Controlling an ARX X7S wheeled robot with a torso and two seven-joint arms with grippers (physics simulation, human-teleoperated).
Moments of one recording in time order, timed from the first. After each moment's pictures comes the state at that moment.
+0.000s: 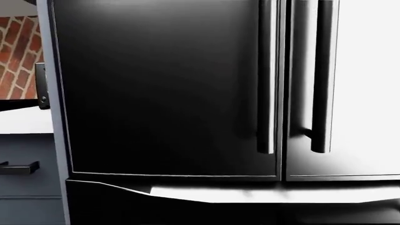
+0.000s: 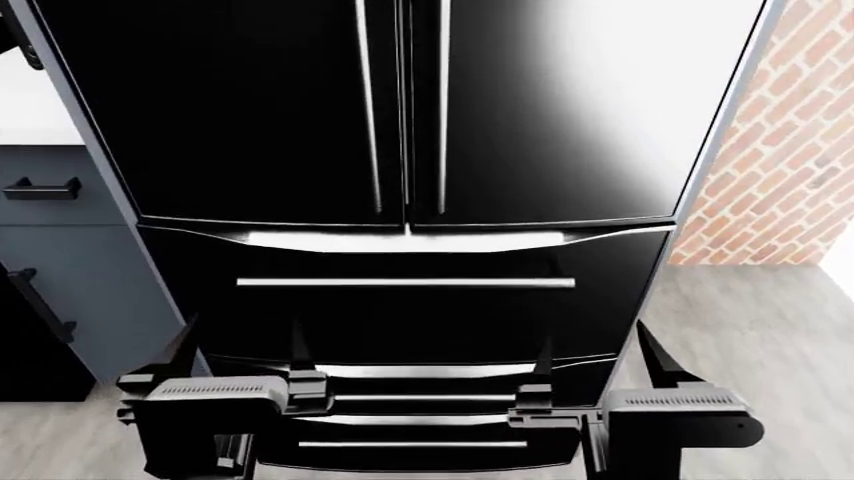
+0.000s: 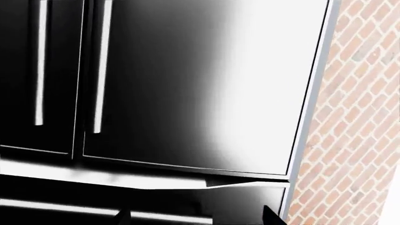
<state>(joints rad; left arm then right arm) 0.06 -0.18 0.11 0.43 -0.11 -0.15 -0.22 -0.08 0.18 -0.17 -0.45 -0.05 0.20 0.25</state>
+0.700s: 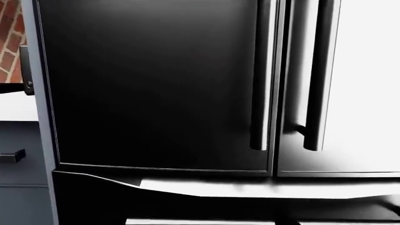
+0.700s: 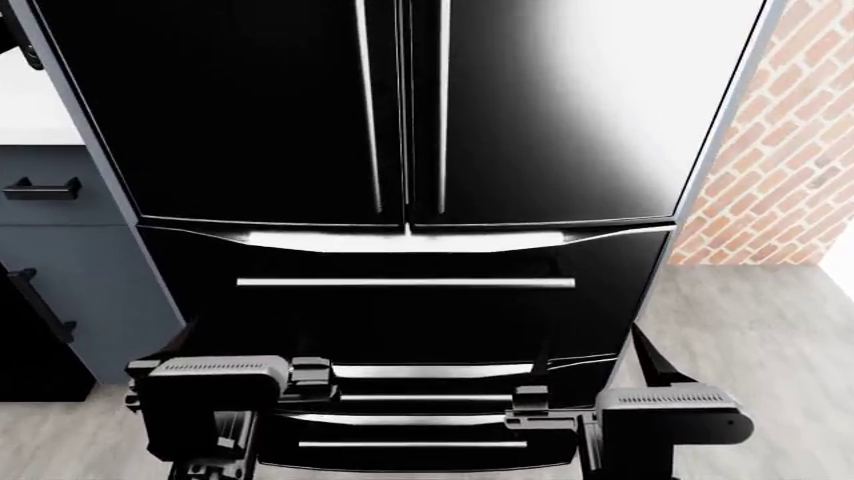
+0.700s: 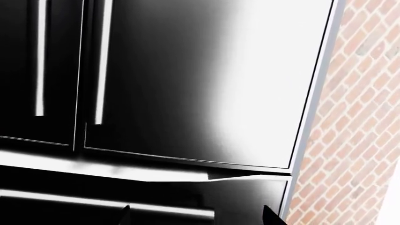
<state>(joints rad) 0.01 -0.21 0.12 0.49 -0.19 -0.30 -0.23 -0.07 0.20 -0.20 -0.44 -0.03 0.22 0.28</state>
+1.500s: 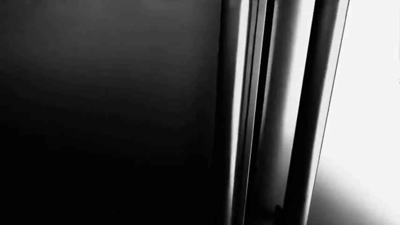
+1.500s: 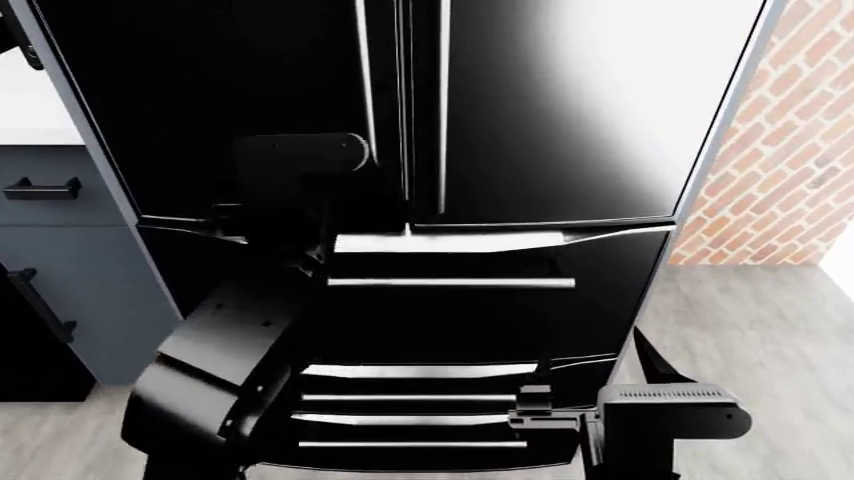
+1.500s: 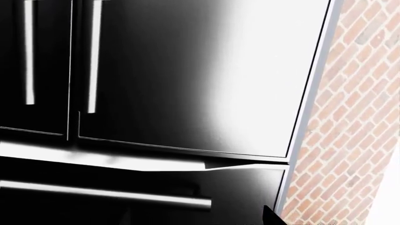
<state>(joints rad) -0.73 -0.06 0.24 0.23 -0.32 -0.79 -0.38 -0.06 0.22 -0.20 -0.43 0.01 0.27 0.31</state>
